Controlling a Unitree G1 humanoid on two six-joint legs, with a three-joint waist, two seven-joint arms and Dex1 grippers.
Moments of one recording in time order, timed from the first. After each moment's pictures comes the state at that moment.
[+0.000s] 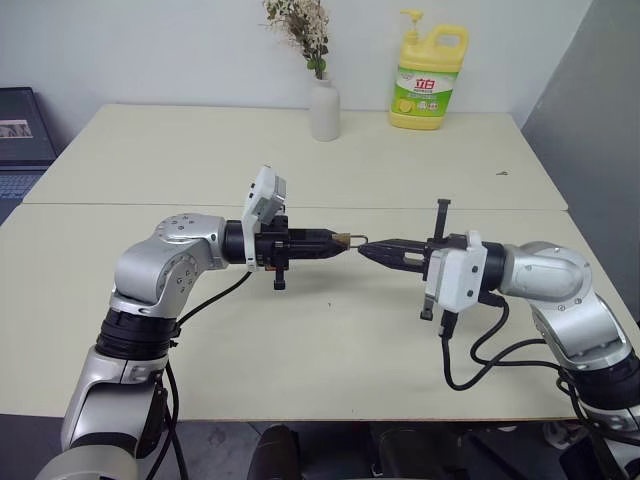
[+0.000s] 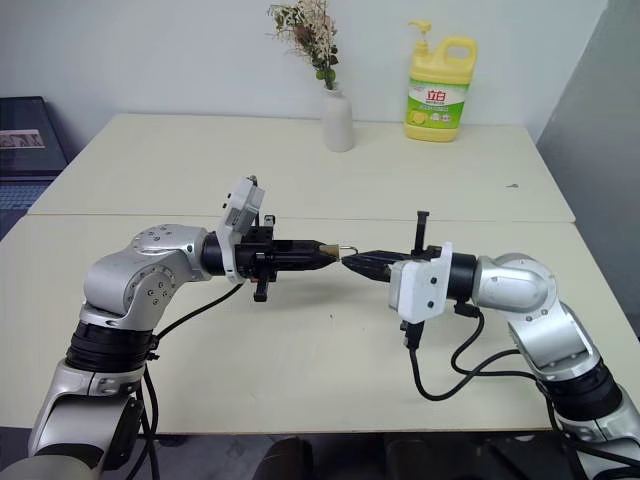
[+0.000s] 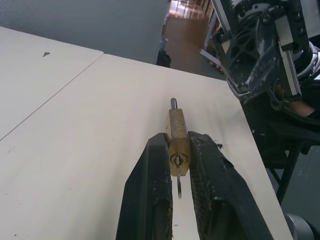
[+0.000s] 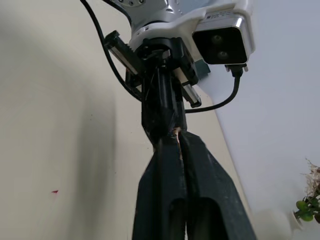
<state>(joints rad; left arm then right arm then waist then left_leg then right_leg) -0.67 0.61 -0.08 -0.07 -0.61 0.68 -1.19 -0.50 -0.68 0.21 -0.39 0.12 -0.10 0.89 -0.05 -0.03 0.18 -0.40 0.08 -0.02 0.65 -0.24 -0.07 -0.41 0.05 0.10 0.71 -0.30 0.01</state>
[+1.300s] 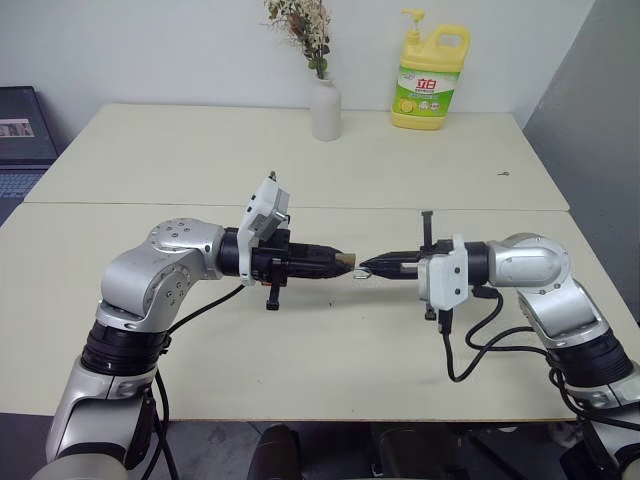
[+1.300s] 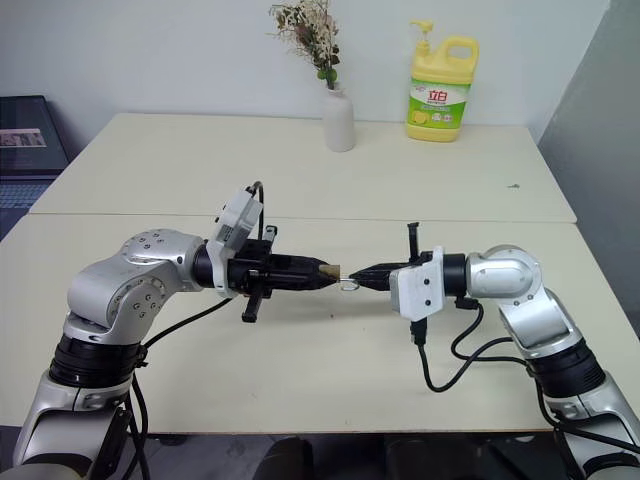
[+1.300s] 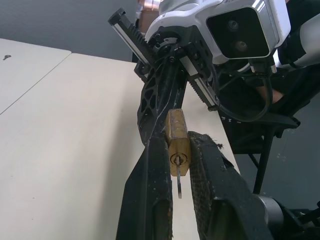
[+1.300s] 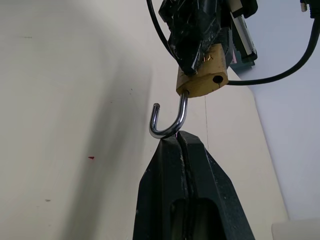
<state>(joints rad) -0.62 0.66 -0.08 -0.20 -0.67 0.72 -1.23 -0.55 -0.66 0.25 -0.17 0.08 -0.27 1.09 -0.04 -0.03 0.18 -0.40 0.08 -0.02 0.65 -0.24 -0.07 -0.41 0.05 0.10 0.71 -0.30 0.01</state>
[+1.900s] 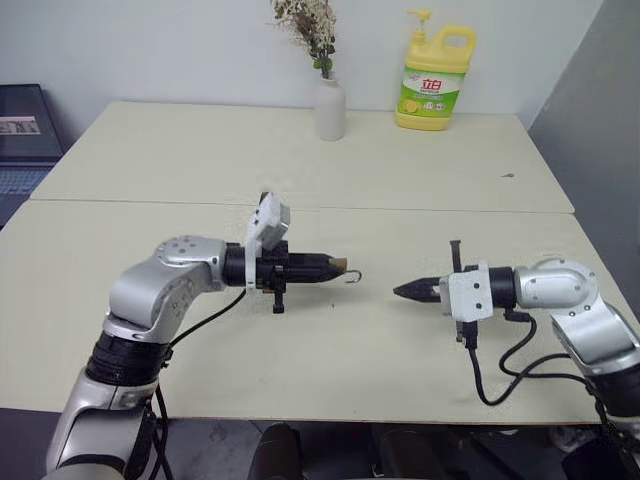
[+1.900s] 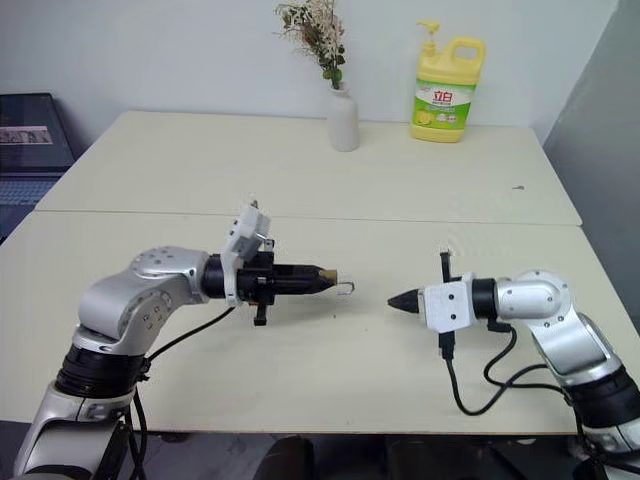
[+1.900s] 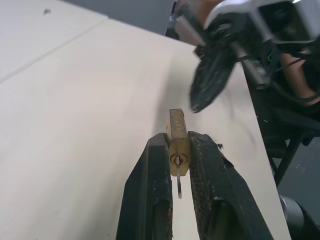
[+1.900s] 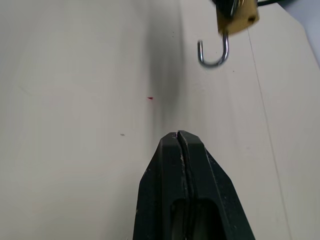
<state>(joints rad) -0.53 0.63 -0.13 -0.15 -0.57 0.72 -1.10 -0.31 -0.81 0.19 -0.31 0.13 -0.06 1.08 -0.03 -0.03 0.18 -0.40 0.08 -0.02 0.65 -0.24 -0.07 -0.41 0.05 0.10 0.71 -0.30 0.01</state>
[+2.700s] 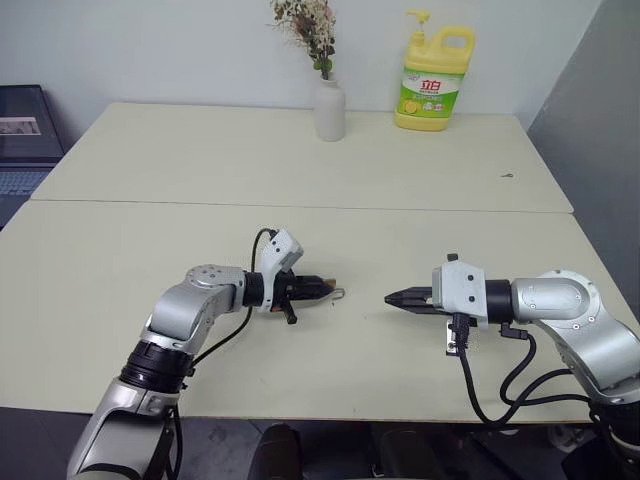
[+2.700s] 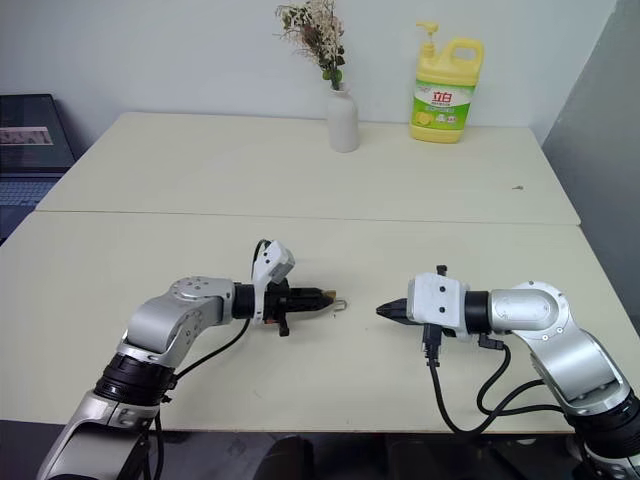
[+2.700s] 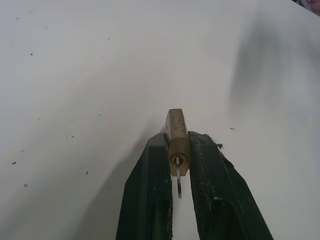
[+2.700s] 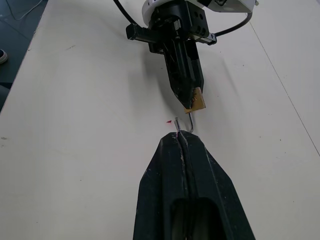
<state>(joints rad) -0.50 0.56 -0.19 0.04 -0.41 0.71 -0.99 -0.30 -0.80 0.17 -0.52 0.26 0.36 1.02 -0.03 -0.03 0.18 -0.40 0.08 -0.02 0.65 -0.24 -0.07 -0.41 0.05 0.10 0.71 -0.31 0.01</state>
